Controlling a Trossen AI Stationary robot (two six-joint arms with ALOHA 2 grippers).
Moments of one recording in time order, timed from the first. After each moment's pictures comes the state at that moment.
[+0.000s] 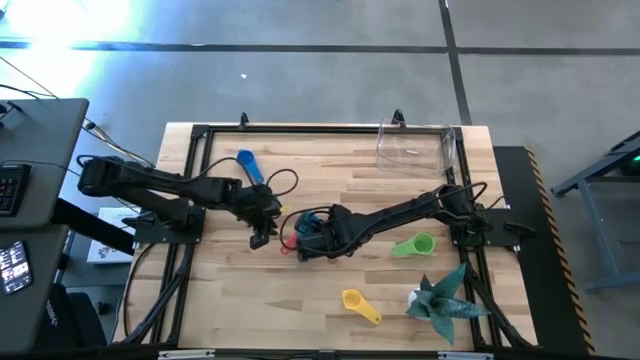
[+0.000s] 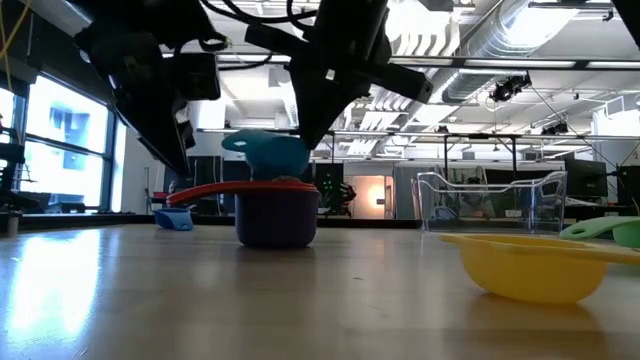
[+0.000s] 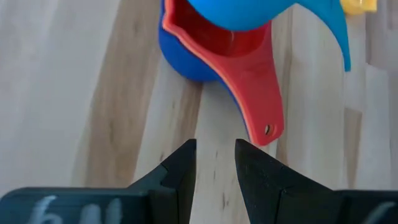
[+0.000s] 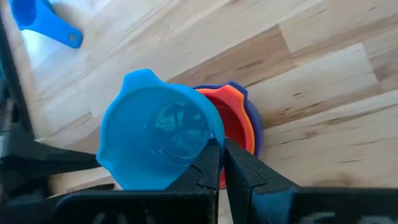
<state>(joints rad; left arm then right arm) 0.01 1.27 0.65 -0.36 0.20 -0.28 0.26 2.16 1.89 -1.03 0.46 2.19</state>
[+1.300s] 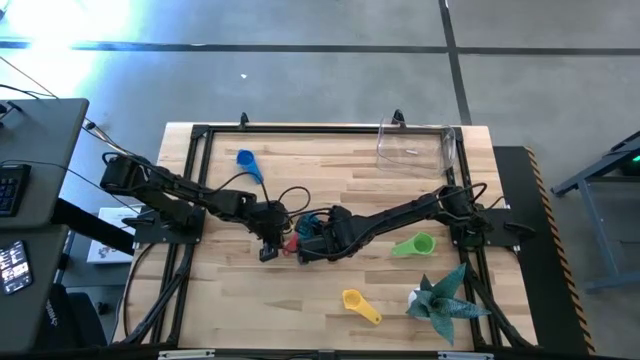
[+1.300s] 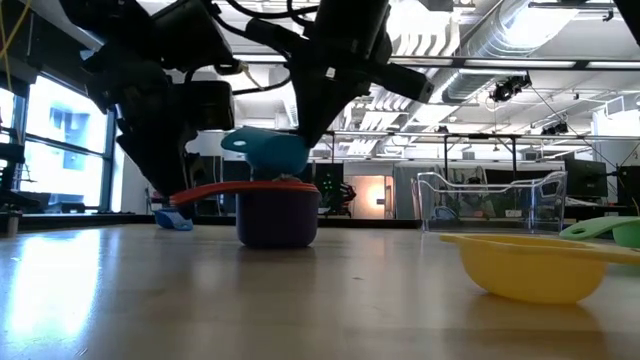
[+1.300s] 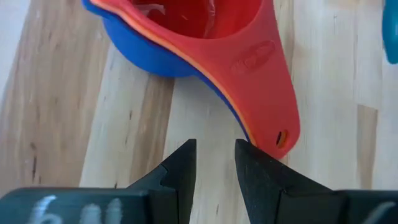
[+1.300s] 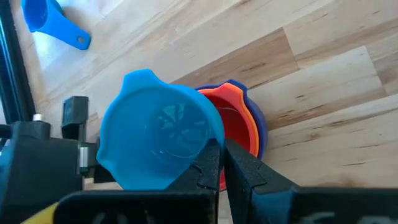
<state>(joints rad) -0.08 1.48 0.65 -0.17 0.20 -0.34 0.27 2.16 1.89 -1.03 0.50 2.19</state>
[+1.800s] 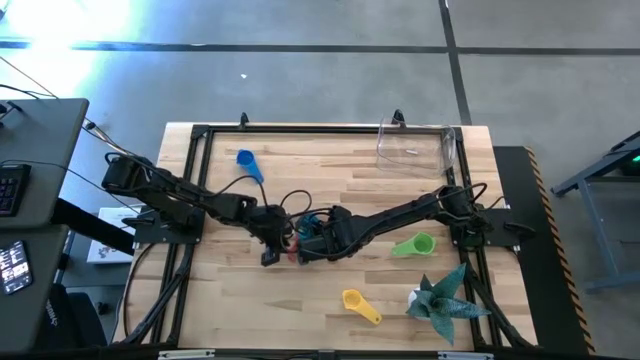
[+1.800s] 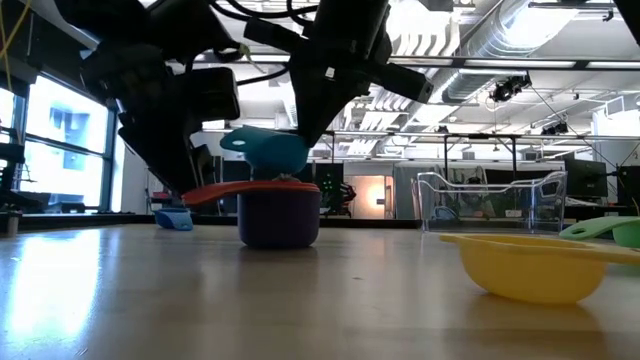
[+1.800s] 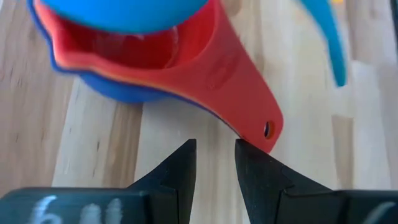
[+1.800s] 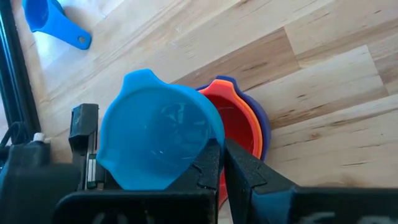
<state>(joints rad) -0.13 1.49 0.65 -0.07 0.20 -0.34 0.27 2.16 1.89 -1.02 0.50 2.19</state>
